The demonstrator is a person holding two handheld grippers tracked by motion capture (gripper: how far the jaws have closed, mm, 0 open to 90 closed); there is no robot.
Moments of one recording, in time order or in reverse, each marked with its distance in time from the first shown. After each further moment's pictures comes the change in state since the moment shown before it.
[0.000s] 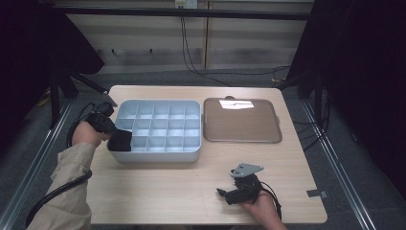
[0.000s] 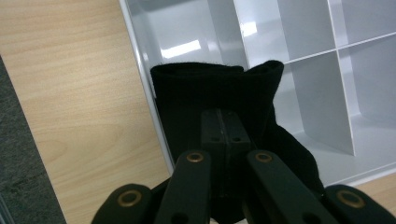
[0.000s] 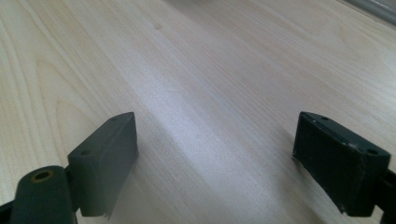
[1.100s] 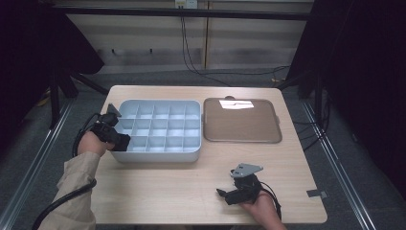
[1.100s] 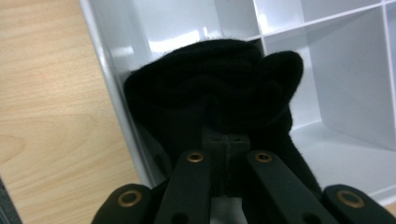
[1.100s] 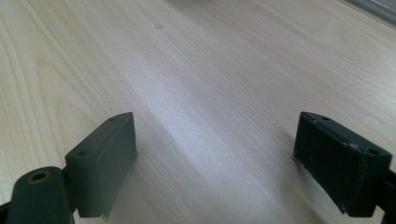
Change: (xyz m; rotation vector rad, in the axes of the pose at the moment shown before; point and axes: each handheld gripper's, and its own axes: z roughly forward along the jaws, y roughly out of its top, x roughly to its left) left arm -0.002 -0.015 0.032 0.044 -0.012 0.009; right arm 0.001 0.000 0.000 0.005 -0.001 0.004
